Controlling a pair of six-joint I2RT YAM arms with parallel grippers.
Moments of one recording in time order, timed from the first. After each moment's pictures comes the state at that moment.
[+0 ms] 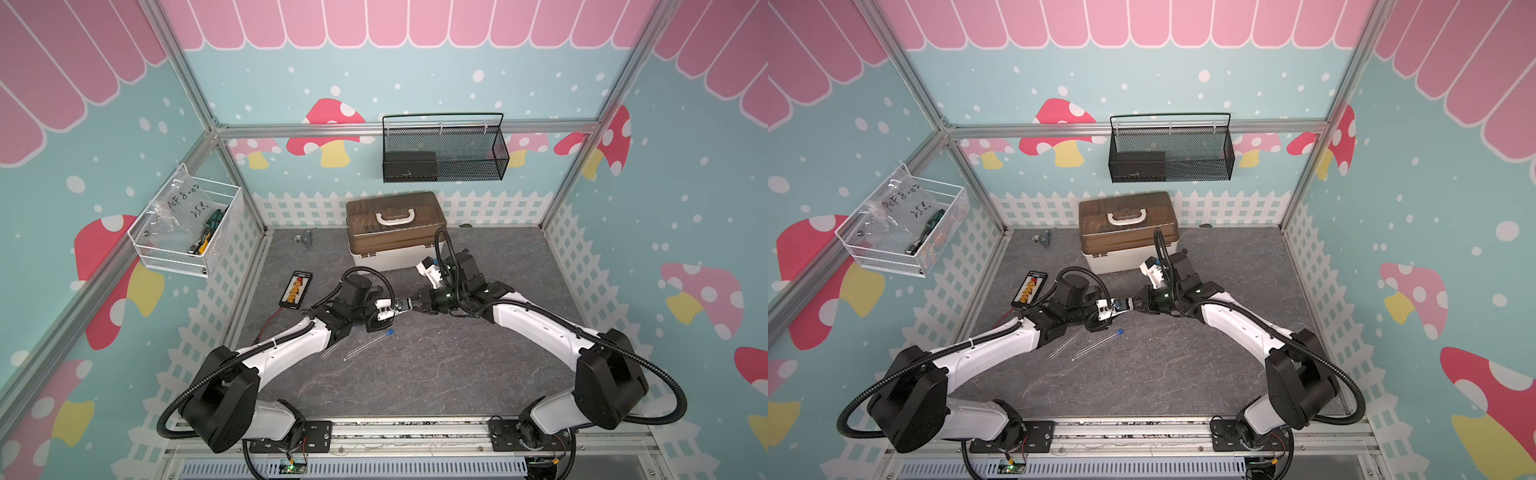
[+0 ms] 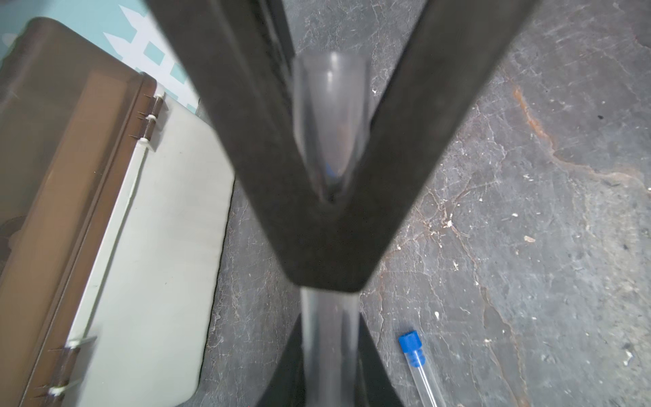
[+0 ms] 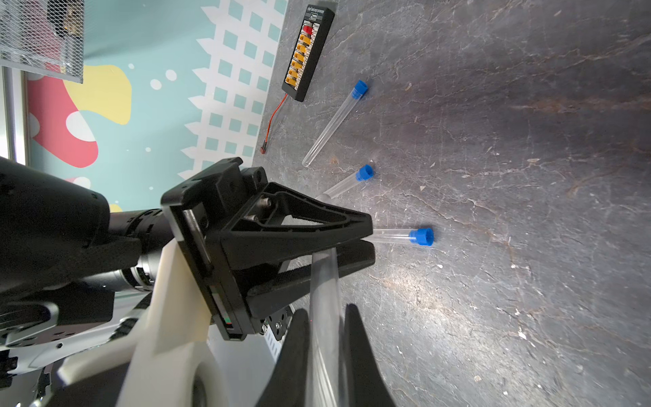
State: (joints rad) left arm -0.58 1.39 0.80 -0.08 0.32 0.82; right arm 0.58 1.49 1.07 -0.31 -0.66 0.63
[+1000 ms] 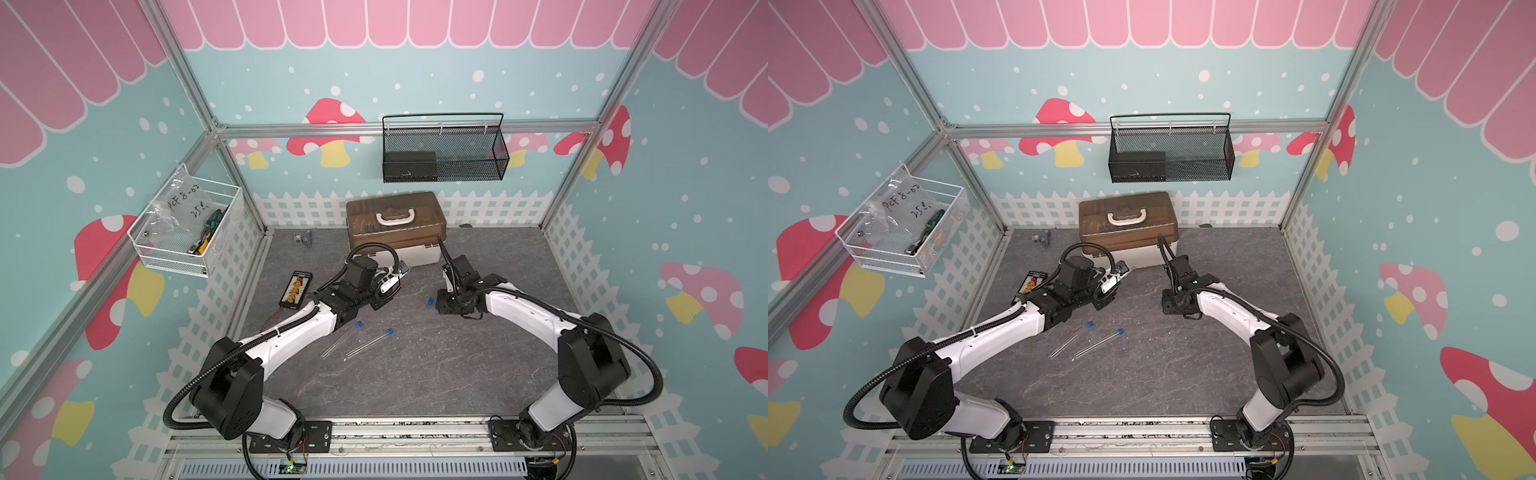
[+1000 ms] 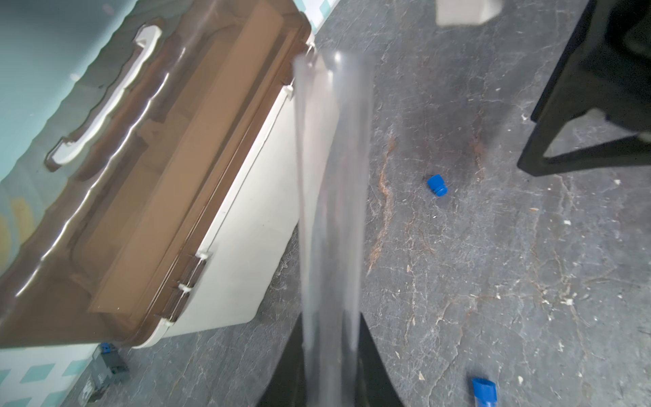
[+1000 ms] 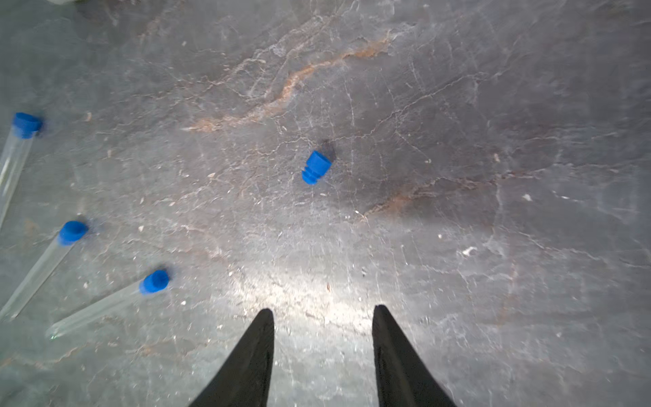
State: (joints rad) left arm -0.58 1.46 1.01 -0.15 0.00 0.50; right arm 0.53 1.66 1.16 -0.63 -0.01 0.45
